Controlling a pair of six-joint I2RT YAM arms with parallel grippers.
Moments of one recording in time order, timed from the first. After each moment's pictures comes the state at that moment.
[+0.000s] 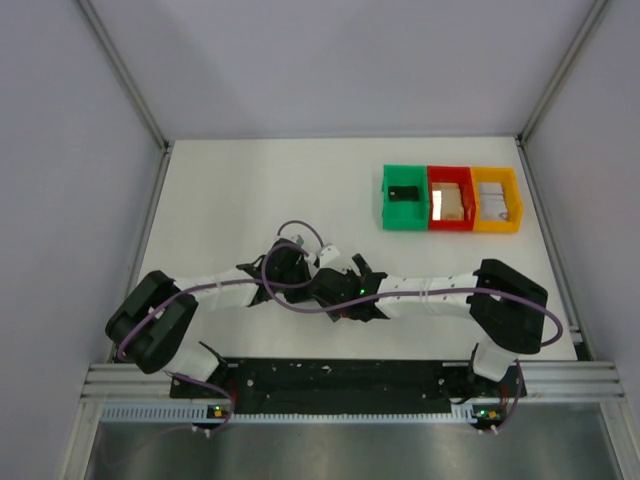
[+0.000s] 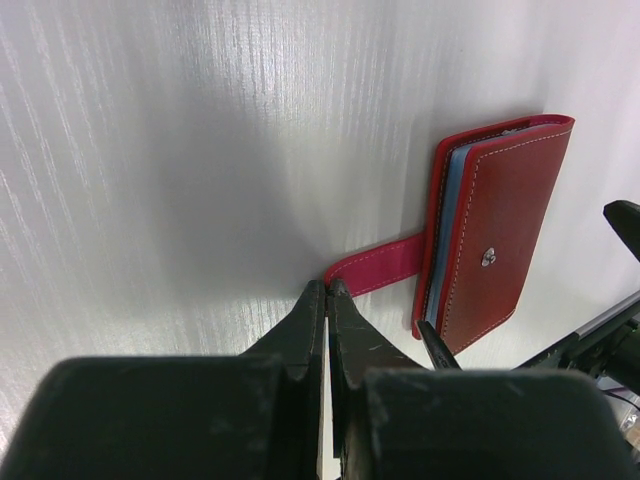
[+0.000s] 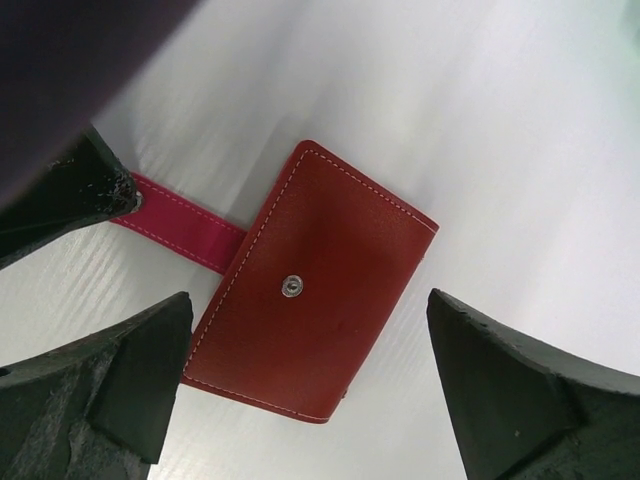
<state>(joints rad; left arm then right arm) -0.67 1.47 0.59 -0.03 0.18 -0.86 1.19 1.67 0.99 -0.41 0.58 0.38</state>
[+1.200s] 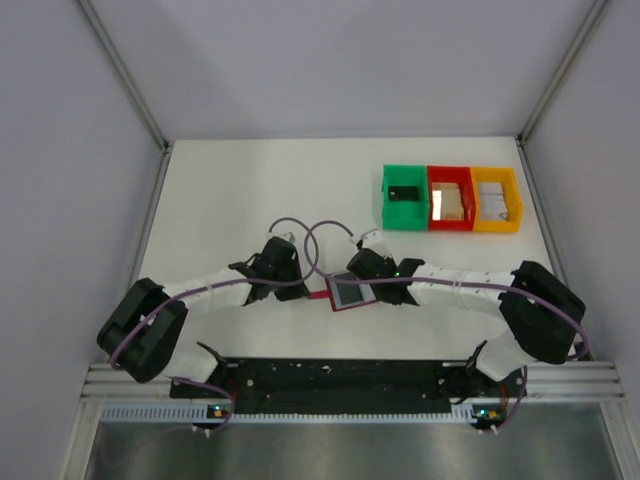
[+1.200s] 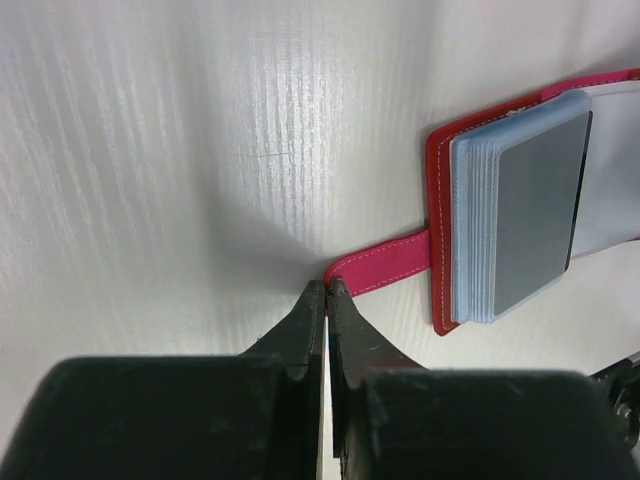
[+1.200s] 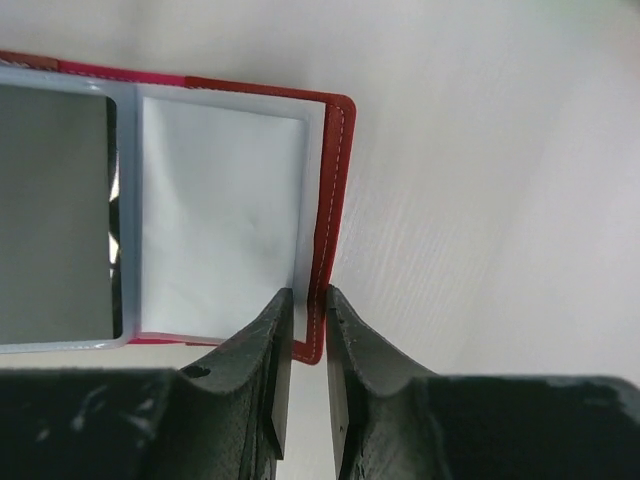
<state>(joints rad) -0.63 1.41 0.59 -0.13 0.10 -0.79 0.97 1.51 0.85 -0.46 0.57 0.41</state>
